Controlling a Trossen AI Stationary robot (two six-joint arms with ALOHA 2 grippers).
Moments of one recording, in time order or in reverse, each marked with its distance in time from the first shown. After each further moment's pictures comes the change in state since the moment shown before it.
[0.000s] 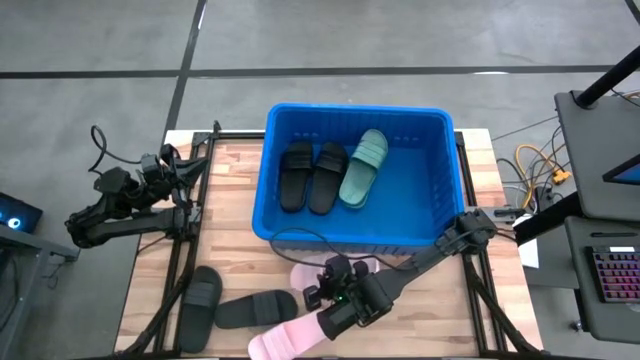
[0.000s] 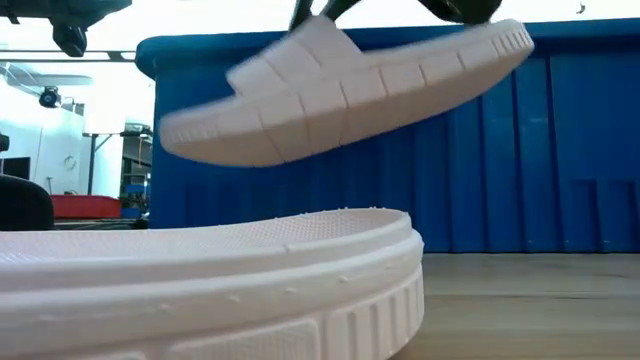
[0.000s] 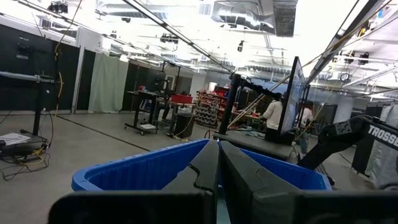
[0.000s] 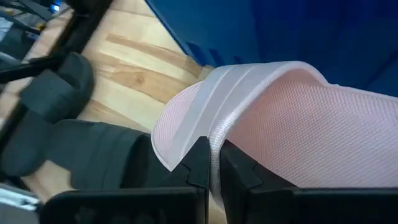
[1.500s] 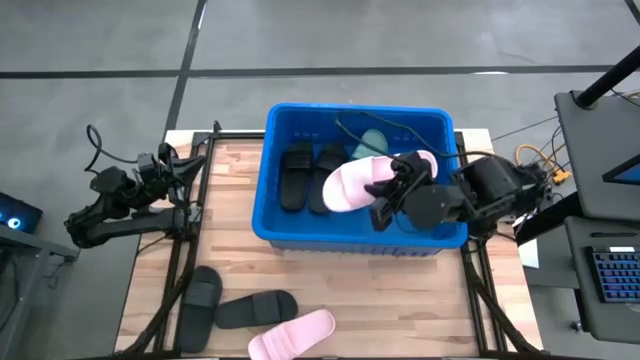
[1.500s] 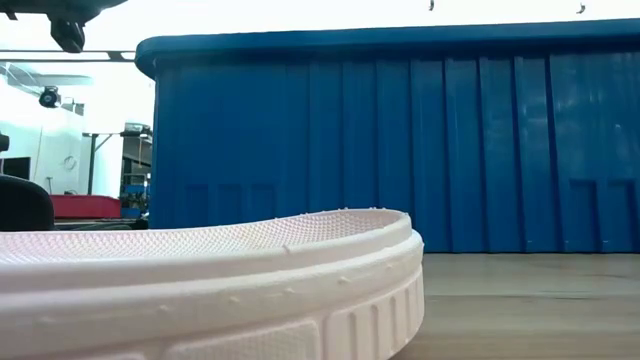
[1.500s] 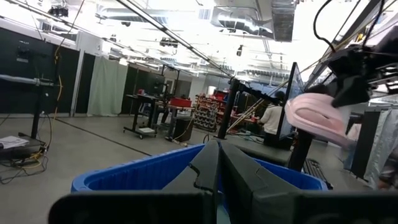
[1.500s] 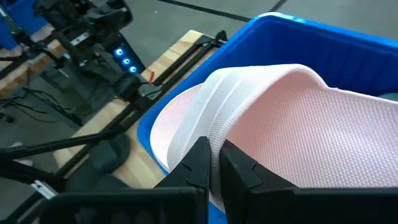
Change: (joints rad) left arm 0.000 -0.001 0.018 0.001 0.001 -0.001; right arm -0.163 -0.478 0.326 -0.413 0.037 -0.609
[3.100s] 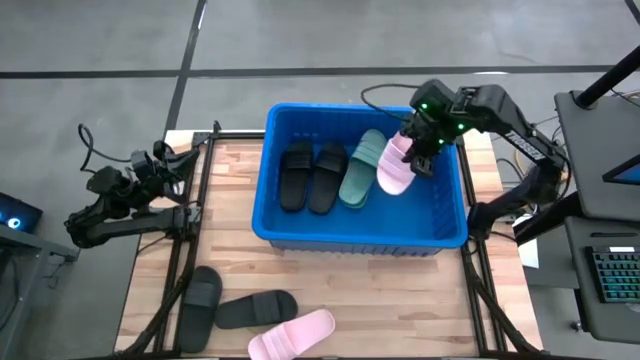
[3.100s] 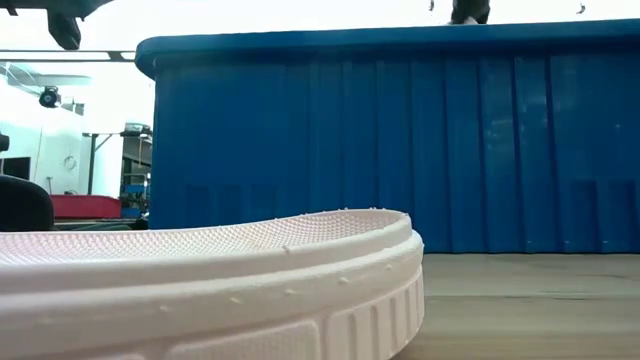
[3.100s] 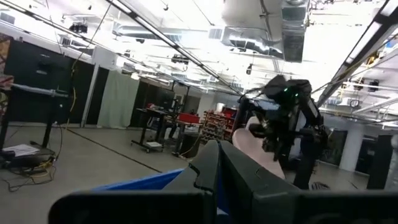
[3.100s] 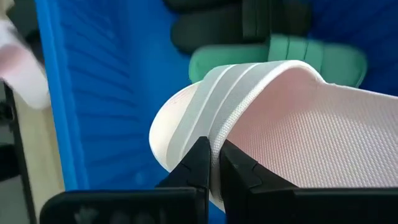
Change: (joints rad) left arm 0.000 0.001 -0.002 0.079 -0.058 0.002; right arm -0.851 -0.272 -0.467 -0.138 -0.947 -1.126
